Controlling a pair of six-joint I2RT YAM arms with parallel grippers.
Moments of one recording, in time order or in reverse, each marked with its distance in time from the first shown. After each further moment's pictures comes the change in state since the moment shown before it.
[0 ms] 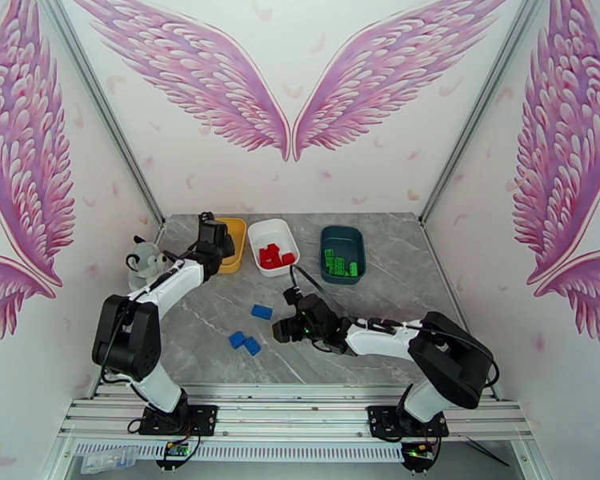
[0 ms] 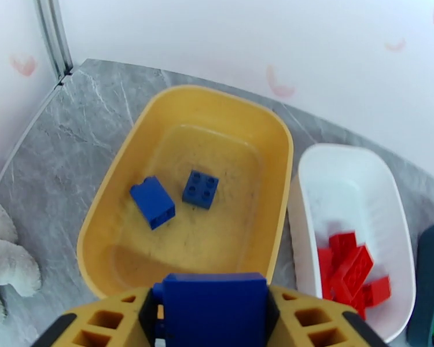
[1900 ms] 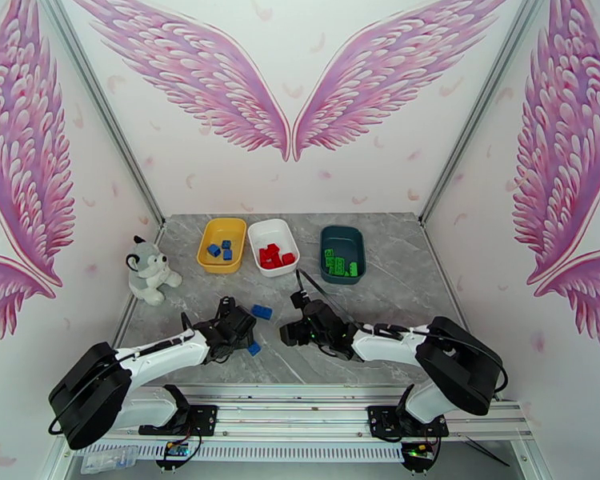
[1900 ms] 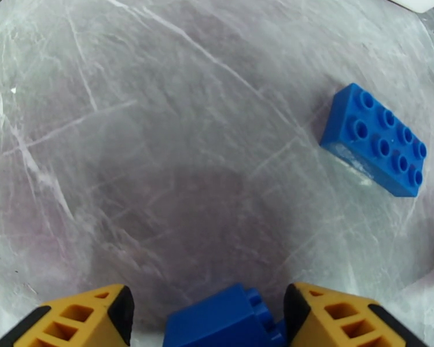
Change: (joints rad) left arm -0.514 -0.415 -0.717 -0.254 -0.034 -0.436; right arm 0.003 -0.057 -0.087 0.005 0.087 -0.024
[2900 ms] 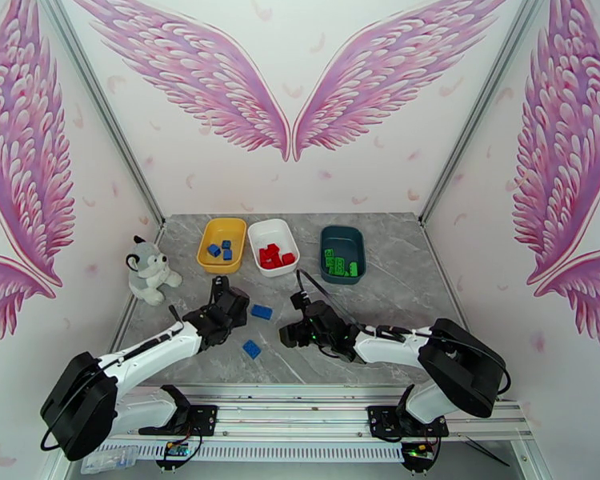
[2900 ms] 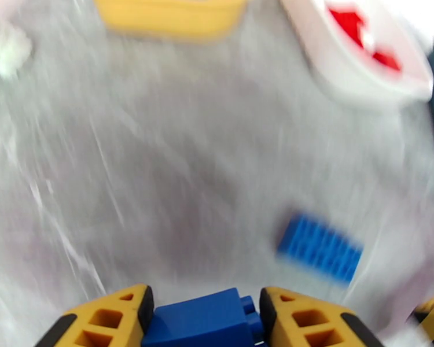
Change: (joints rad) left arm 0.180 -0.067 0.174 0.069 -0.080 0.148; right arm 0.003 -0.006 -0.015 0.044 -0.057 0.008
